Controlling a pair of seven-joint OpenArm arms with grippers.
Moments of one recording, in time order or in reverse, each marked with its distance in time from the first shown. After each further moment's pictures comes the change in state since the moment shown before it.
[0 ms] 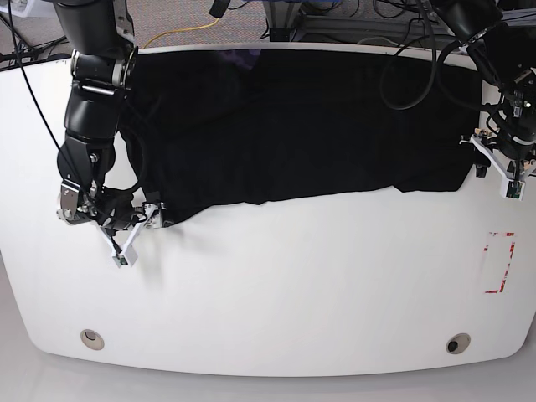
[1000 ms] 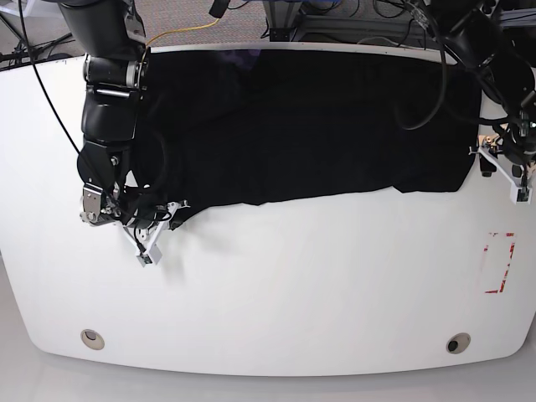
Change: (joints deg) left arm -10.6 0.1 -5.1 -16.3 7.4 0.2 -0.1; right arm 0.5 -3.8 -2.8 -3.1 -2.5 -0.4 3.1
